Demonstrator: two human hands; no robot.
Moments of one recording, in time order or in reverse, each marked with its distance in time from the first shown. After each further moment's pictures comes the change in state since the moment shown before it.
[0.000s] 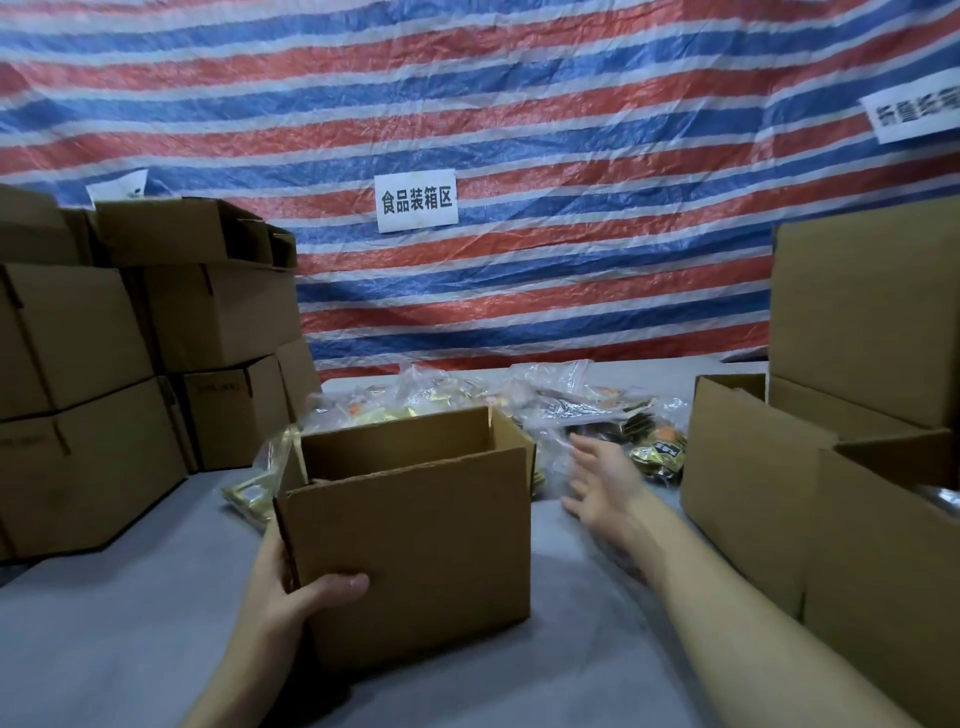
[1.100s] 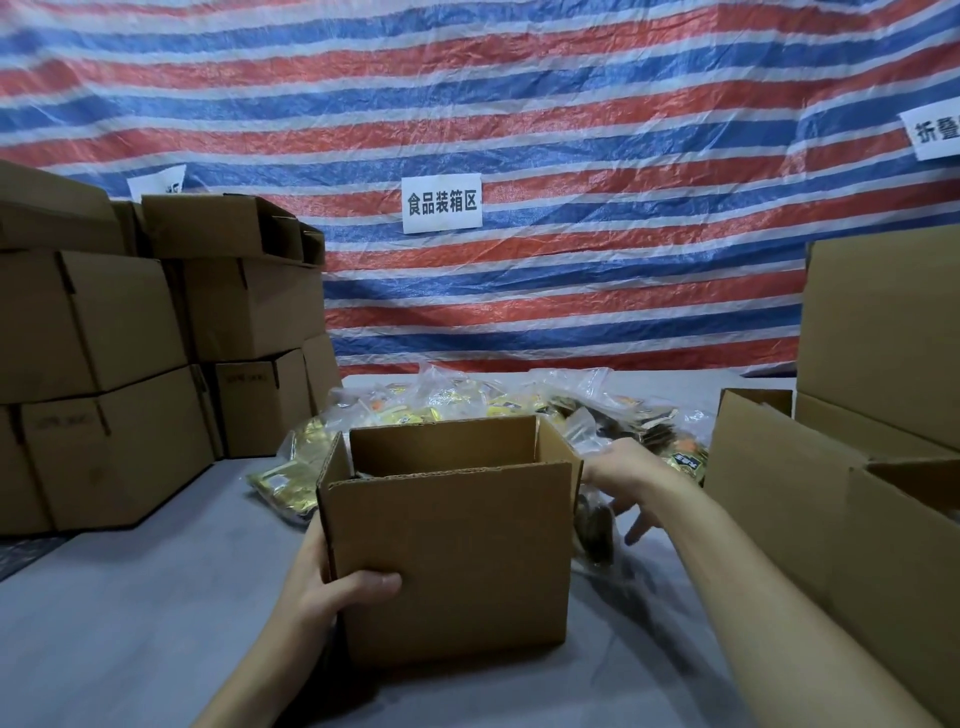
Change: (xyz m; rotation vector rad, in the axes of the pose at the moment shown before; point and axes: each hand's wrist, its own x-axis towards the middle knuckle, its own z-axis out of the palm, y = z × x) left_hand -0.003 -0.001 0.002 0.009 -0.095 -0.010; right_hand -0.043 -0.042 0.025 -1.089 0.133 0.011
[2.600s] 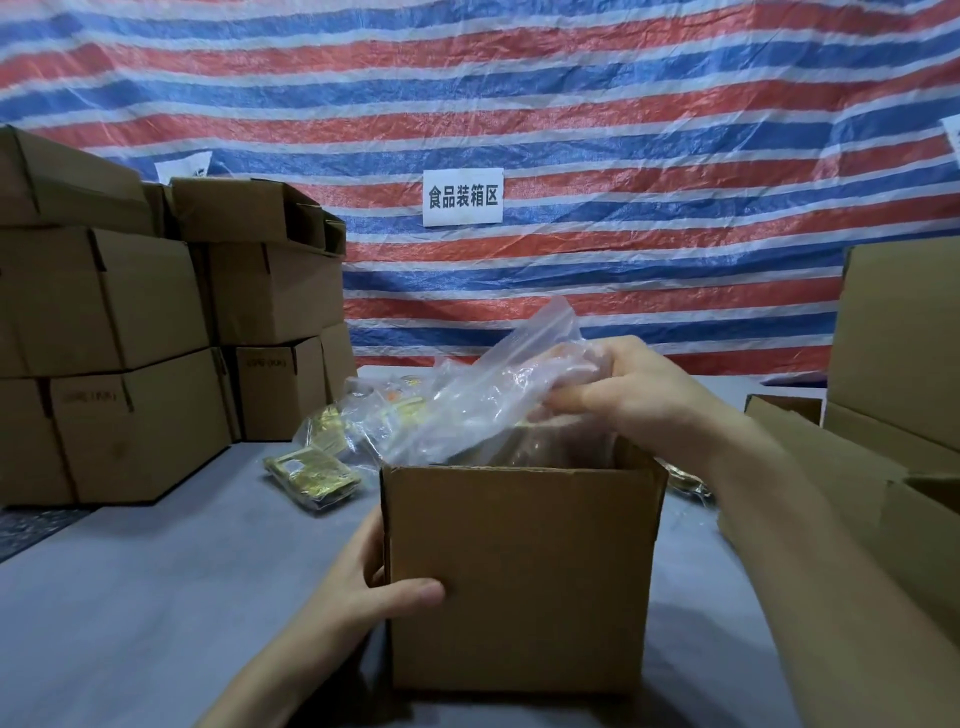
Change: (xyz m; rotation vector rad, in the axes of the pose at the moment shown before) left_hand -0.011 0.005 0.011 -0.005 -0.203 -0.084; right_hand -0.084 -0.066 -0.028 0.171 -0.193 -0.705
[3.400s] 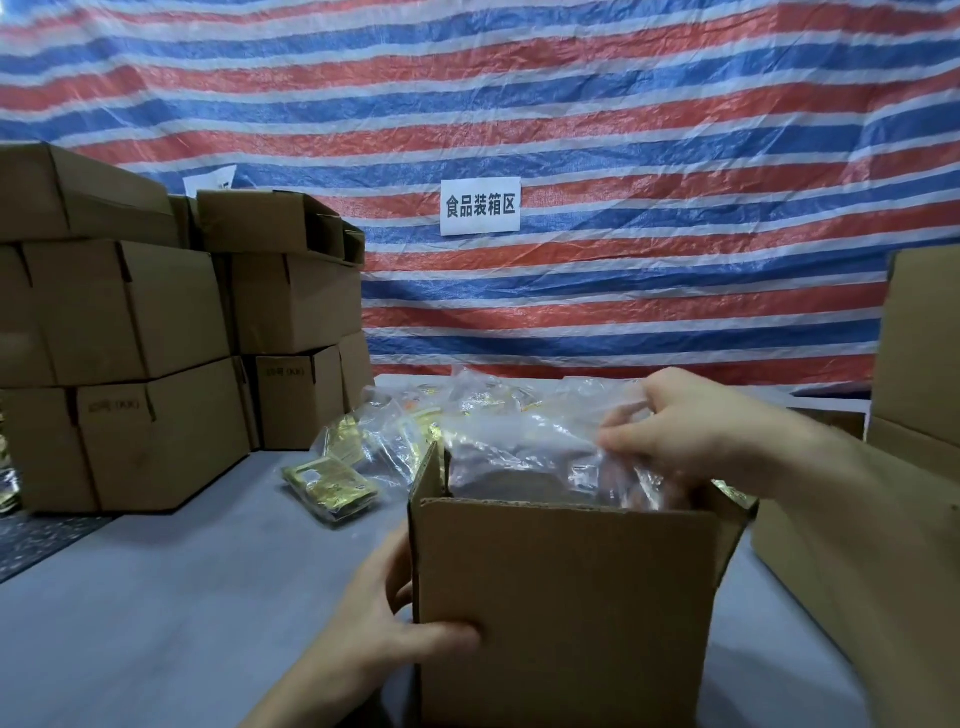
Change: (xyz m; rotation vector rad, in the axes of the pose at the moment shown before) left_hand 0.000 0.005 0.002 0.176 0.034 0.048; right_hand -0.009 -0.001 -0.010 -0.295 -0.041 0.300
